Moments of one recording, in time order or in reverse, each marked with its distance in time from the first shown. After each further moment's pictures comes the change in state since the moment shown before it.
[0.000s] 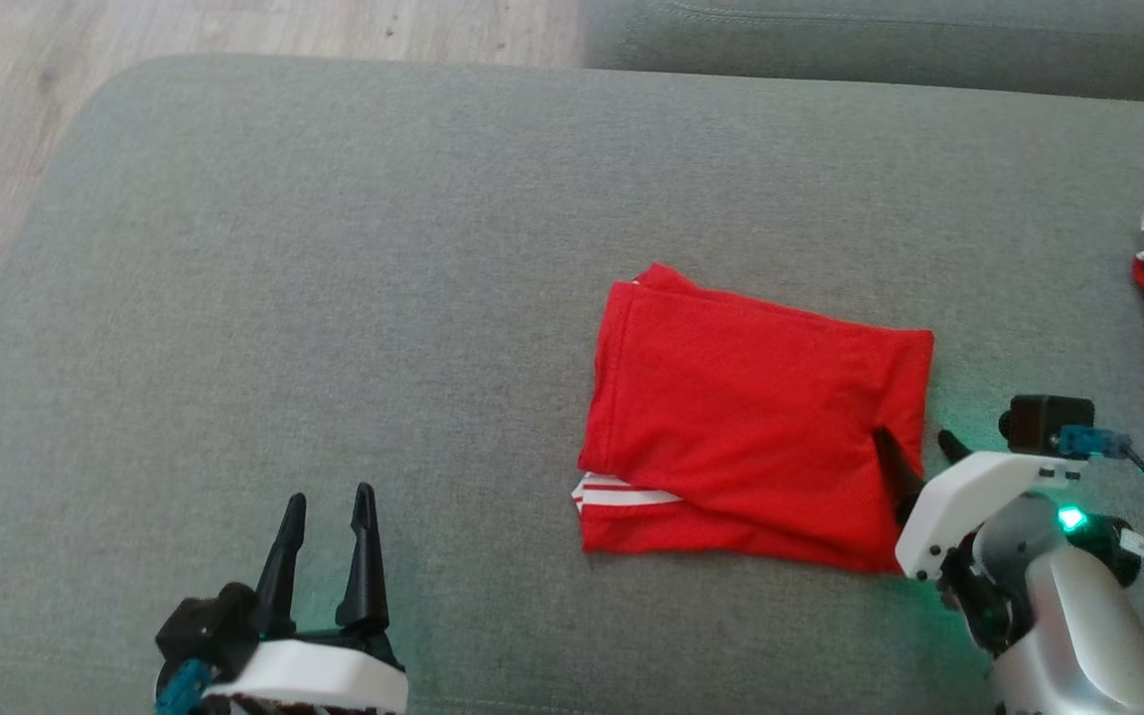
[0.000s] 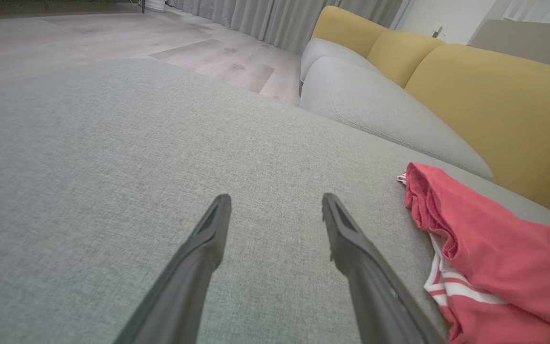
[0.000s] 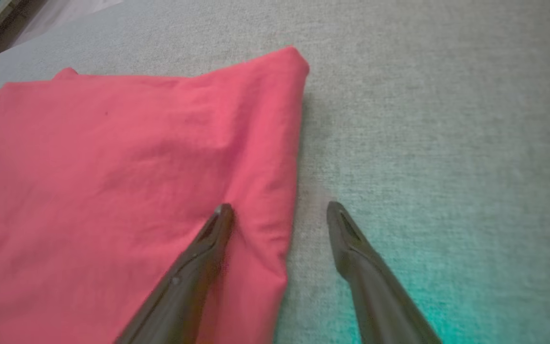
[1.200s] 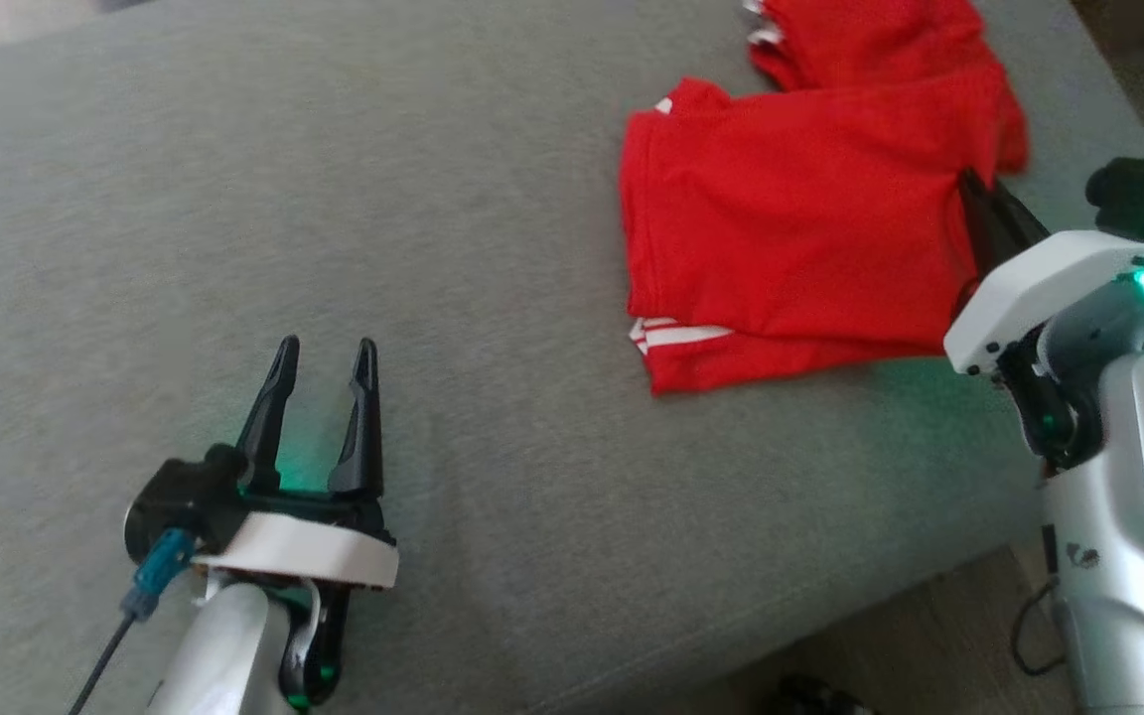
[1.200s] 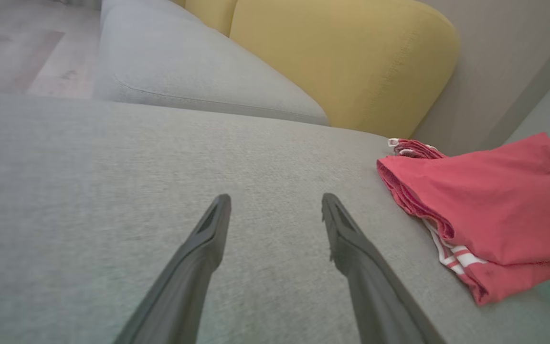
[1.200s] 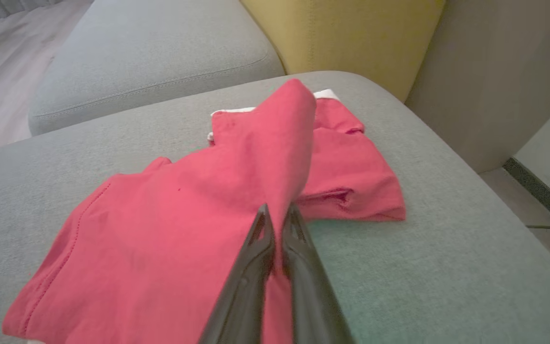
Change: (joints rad) left arm -0.180 0.047 -0.012 -0.086 0.087 -0.020 0.047; right arm -0.246 -0.067 0.020 -0.188 0.003 0.000 0.022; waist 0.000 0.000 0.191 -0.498
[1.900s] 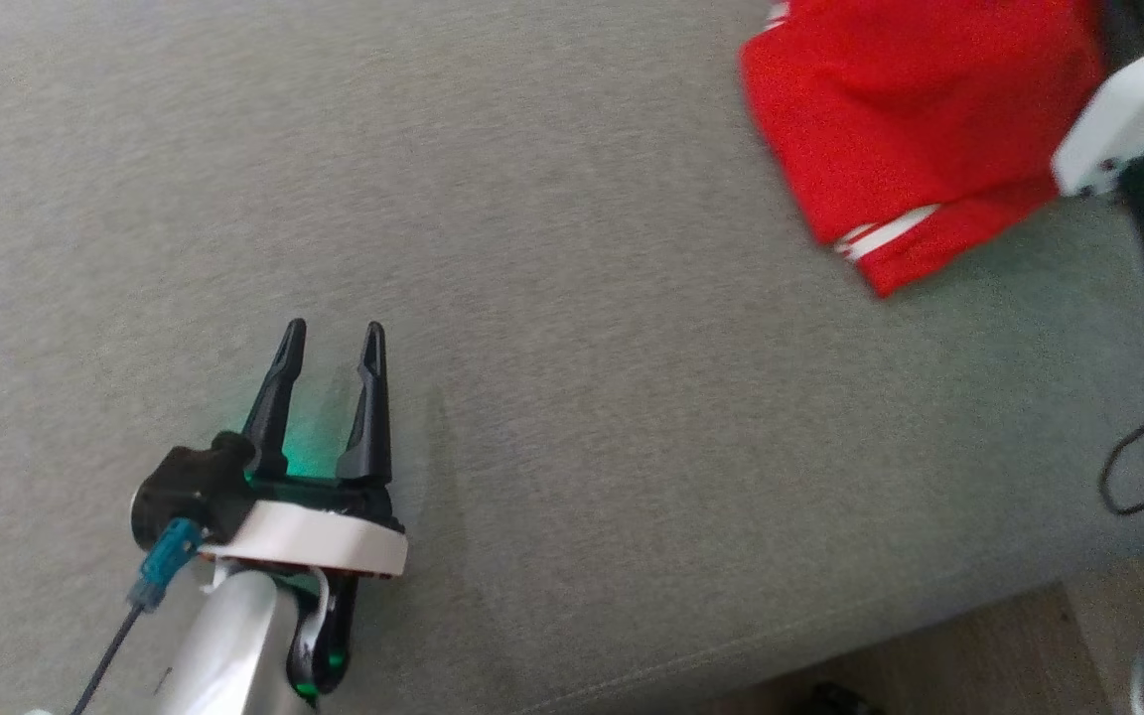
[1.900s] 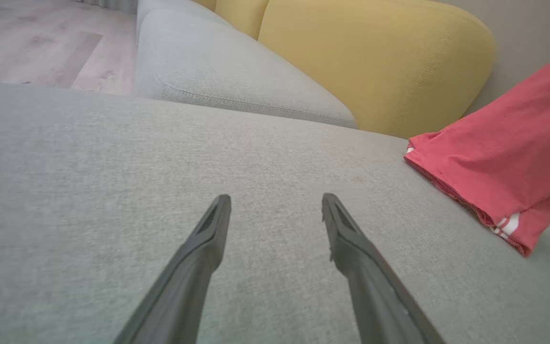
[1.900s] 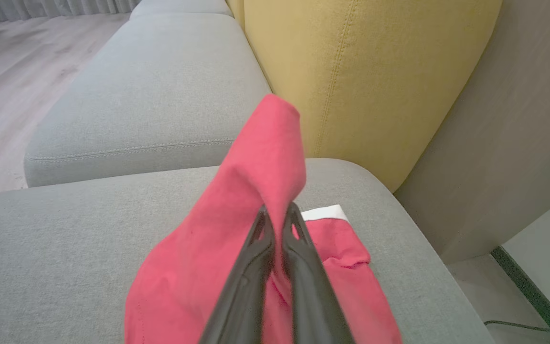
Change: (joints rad) left arm -0.024 -0.003 -0.022 -0.017 -0.002 0.013 -0.001; right arm -0.270 -0.088 -0.030 0.062 -0.057 0.000 0.042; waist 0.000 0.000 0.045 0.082
